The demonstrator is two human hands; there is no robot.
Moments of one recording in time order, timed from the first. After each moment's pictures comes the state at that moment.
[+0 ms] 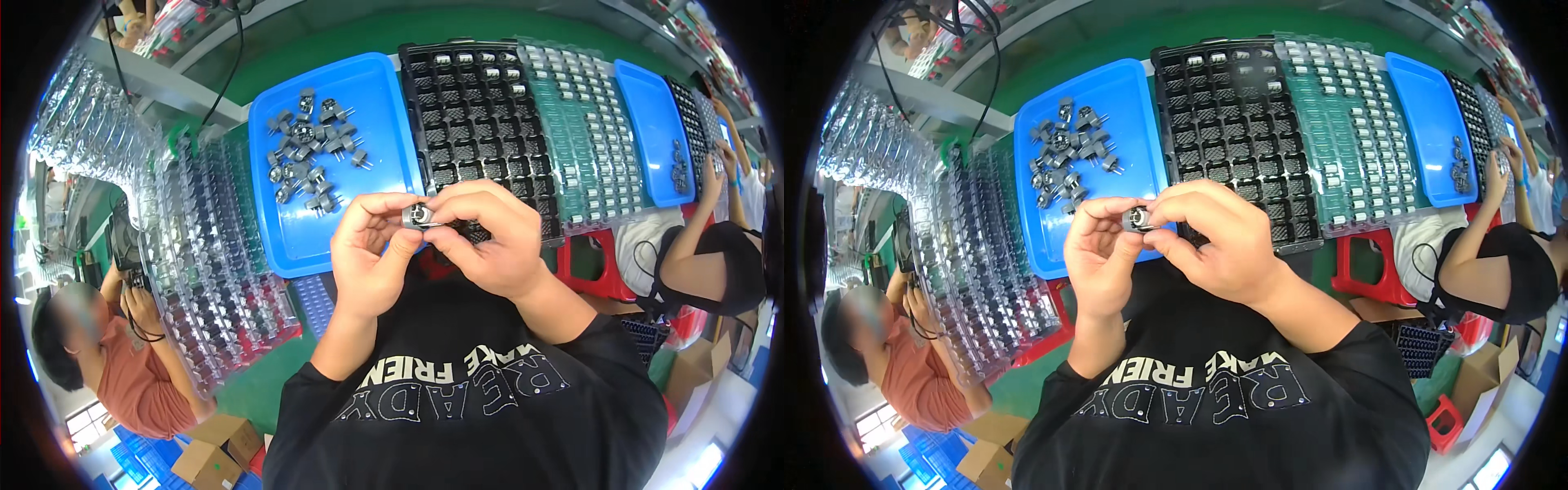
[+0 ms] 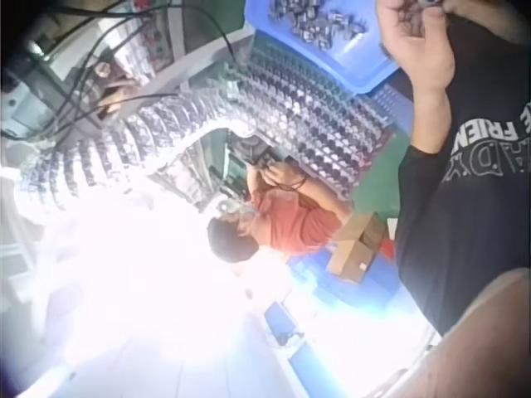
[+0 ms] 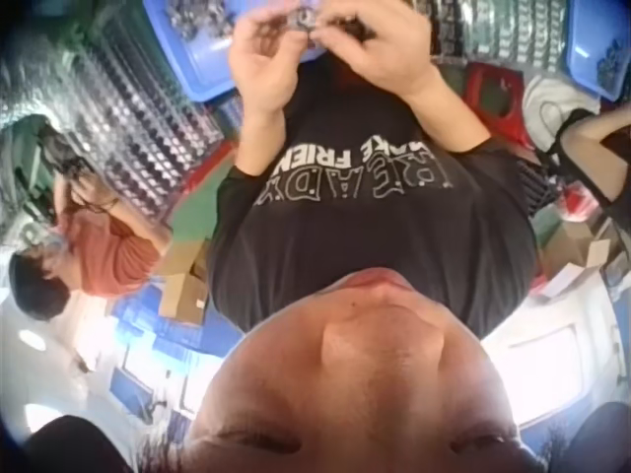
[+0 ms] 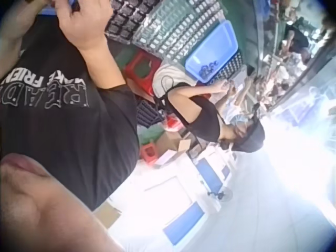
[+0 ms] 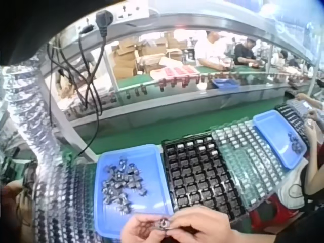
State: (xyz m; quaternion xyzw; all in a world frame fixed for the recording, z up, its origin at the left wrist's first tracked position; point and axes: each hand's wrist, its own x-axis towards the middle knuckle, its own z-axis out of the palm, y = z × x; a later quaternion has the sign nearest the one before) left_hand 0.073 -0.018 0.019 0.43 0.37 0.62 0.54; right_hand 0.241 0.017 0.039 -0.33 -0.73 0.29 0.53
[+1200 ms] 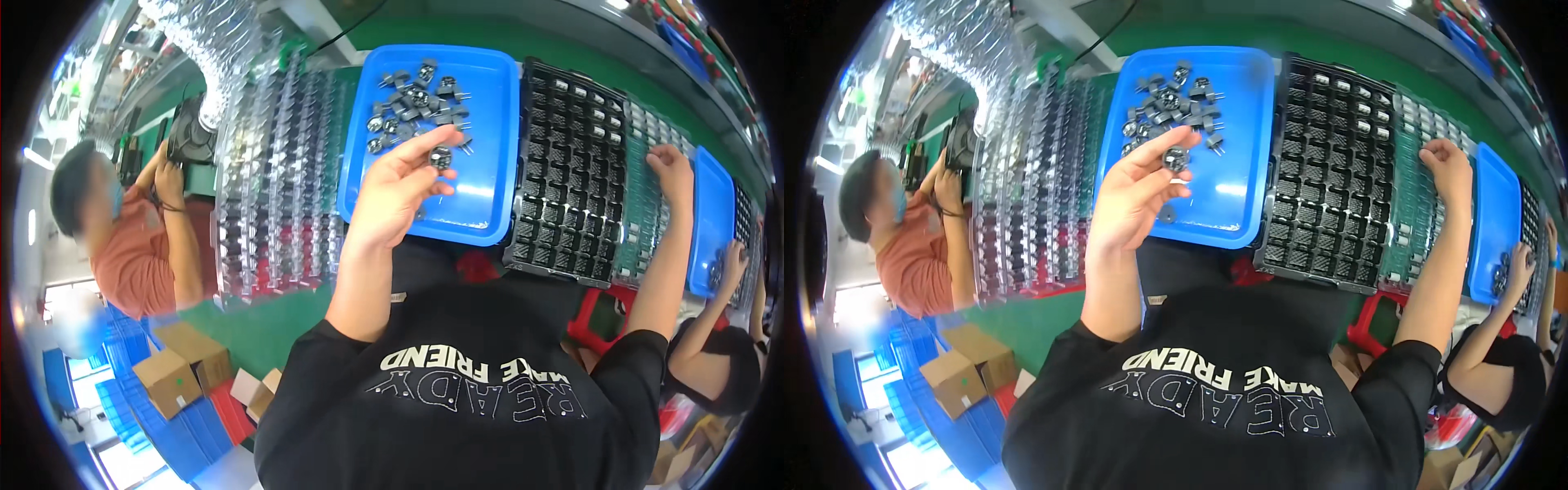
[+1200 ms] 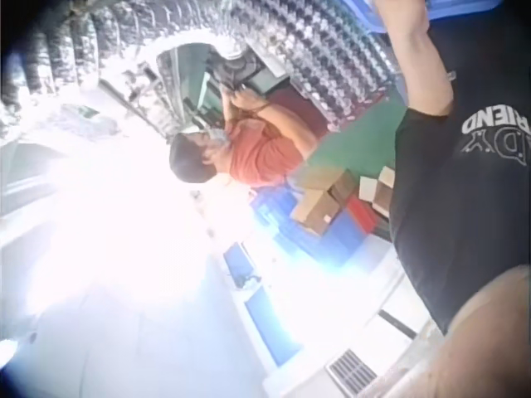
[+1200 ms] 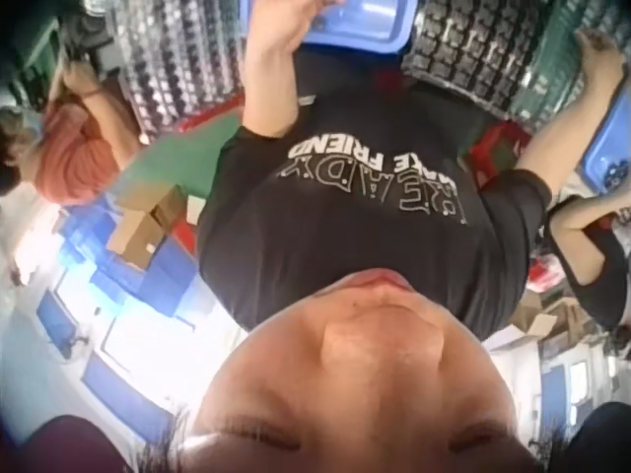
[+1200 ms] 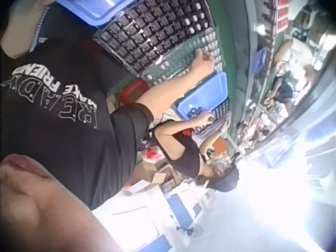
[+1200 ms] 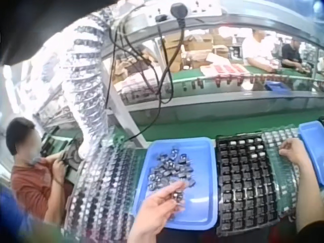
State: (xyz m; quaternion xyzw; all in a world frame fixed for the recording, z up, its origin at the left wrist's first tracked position) left_hand 0.000 0.002 0.028 0.33 0.43 0.58 0.61; right_hand 0.456 0.213 -0.021 -0.70 -0.68 0.15 0.18
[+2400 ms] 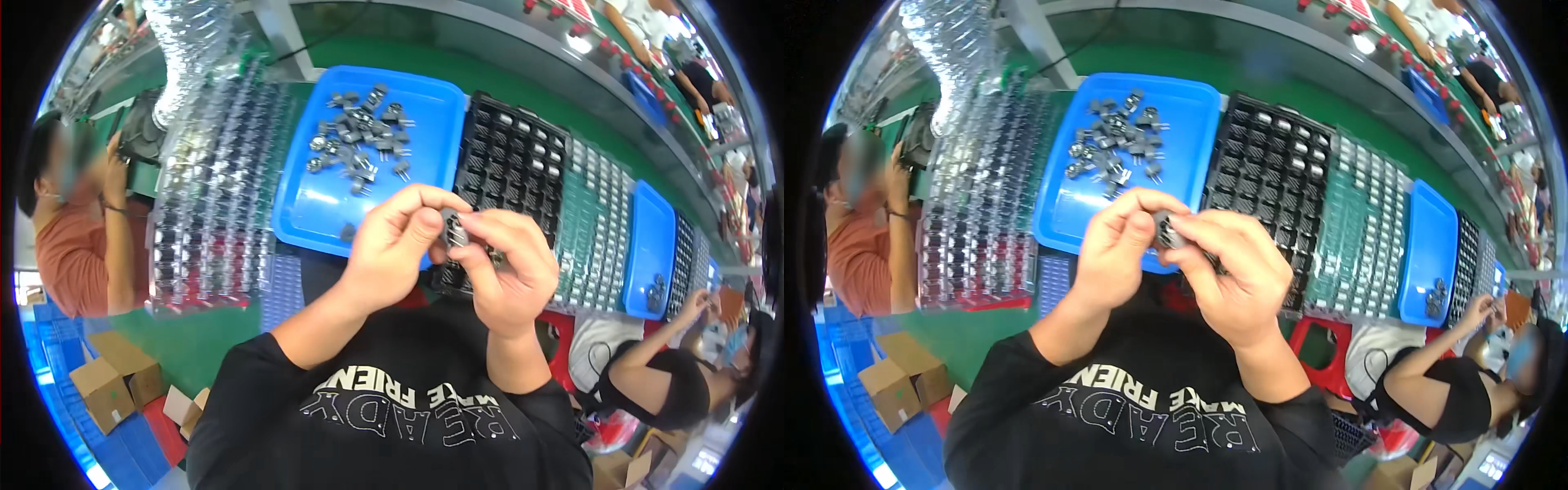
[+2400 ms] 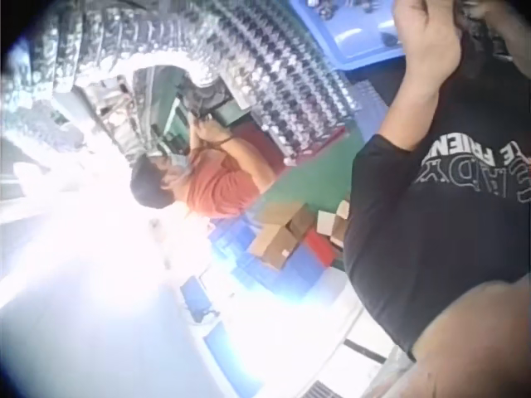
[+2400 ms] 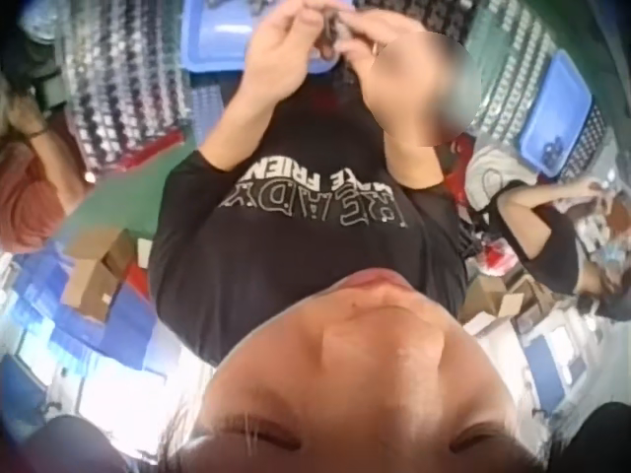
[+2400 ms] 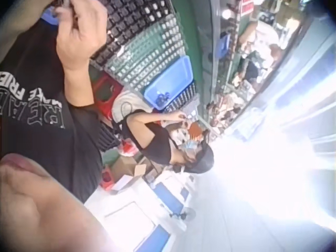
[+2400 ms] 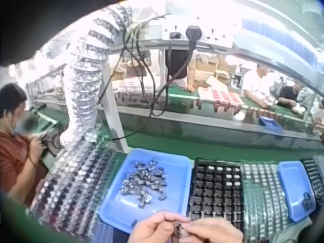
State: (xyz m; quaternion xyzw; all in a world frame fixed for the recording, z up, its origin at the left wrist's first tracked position) left_hand 0.077 -0.021 0.046 0.43 0.37 0.63 0.53; right_hand 0.231 0.014 0.065 -0.31 -0.74 0.28 0.52
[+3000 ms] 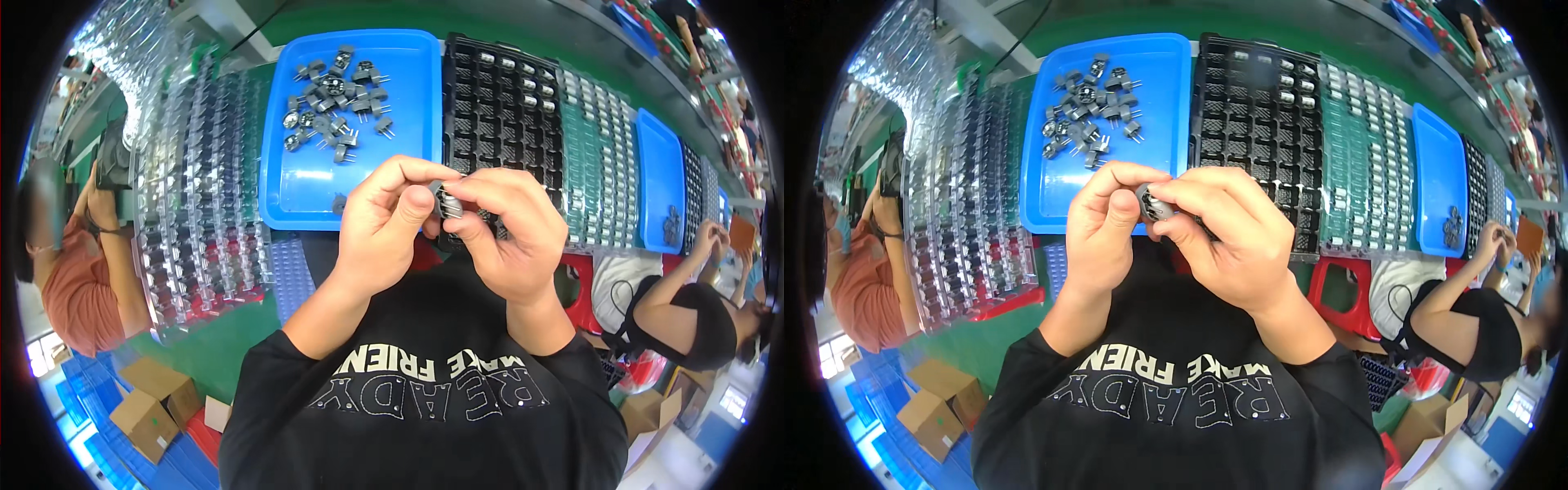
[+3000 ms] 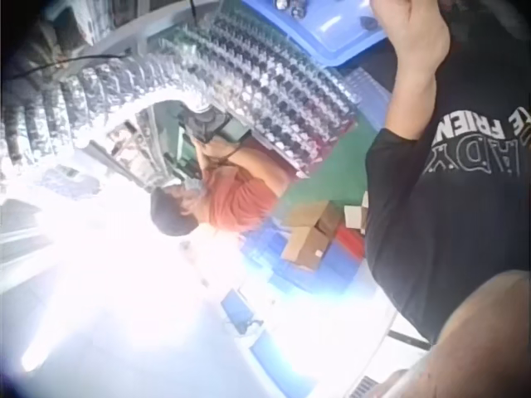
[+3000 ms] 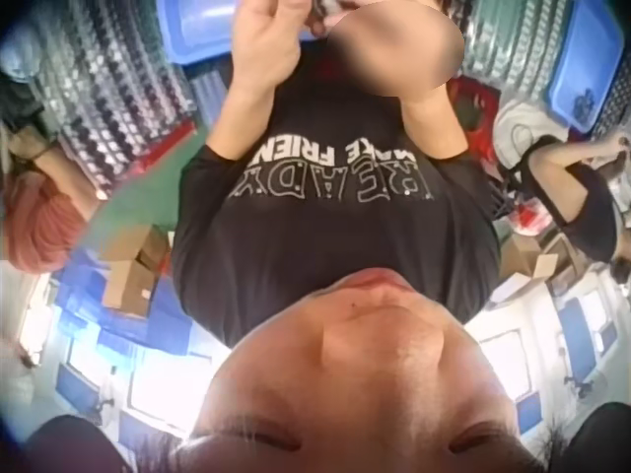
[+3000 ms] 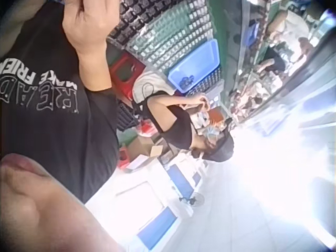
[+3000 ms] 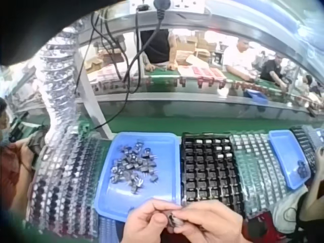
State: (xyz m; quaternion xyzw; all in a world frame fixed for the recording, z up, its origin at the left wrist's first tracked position) left_hand 0.072 -0.023 0.025 0.43 0.33 0.63 0.56; right_hand 0.234 0.009 0.058 -0.31 -0.77 0.25 0.50
